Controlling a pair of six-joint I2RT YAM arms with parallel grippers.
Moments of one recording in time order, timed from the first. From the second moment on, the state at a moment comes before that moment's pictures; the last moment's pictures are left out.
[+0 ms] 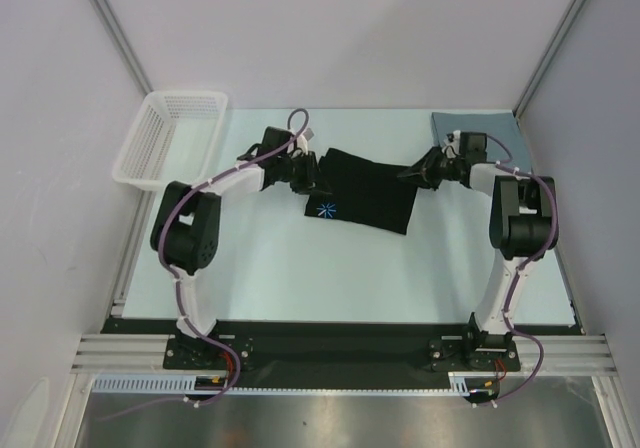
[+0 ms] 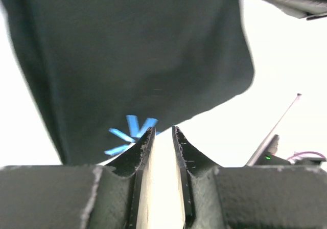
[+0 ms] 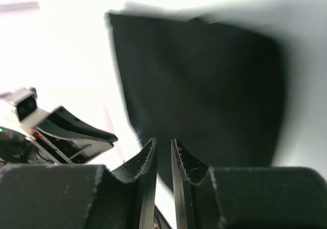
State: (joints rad) left arm -0.38 1.99 1.38 -0.24 0.59 -0.48; right arm -0.05 2.06 1.26 -0.02 -0.84 0.80
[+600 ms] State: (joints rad) left arm -0.38 2.11 1.24 0.01 0.70 -0.62; right arm 0.14 2.03 1.01 0.08 -0.95 0.83
